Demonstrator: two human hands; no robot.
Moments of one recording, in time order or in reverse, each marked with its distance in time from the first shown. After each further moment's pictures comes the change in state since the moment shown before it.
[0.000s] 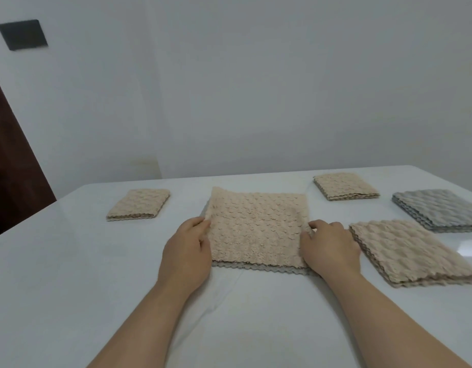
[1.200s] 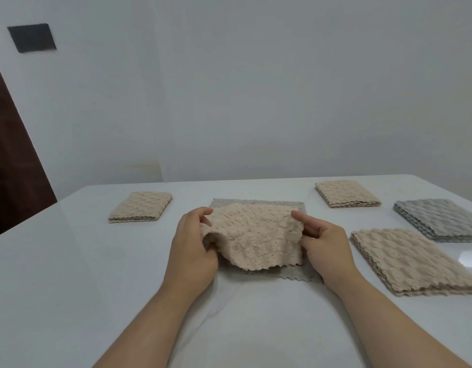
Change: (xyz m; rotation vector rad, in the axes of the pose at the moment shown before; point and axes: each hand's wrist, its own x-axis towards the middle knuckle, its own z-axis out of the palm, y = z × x) left_hand -0.005 0.023 -0.013 -0.306 0.083 0.002; right_hand -0.007 -0.007 -0.009 1.048 -0.139 -0.113
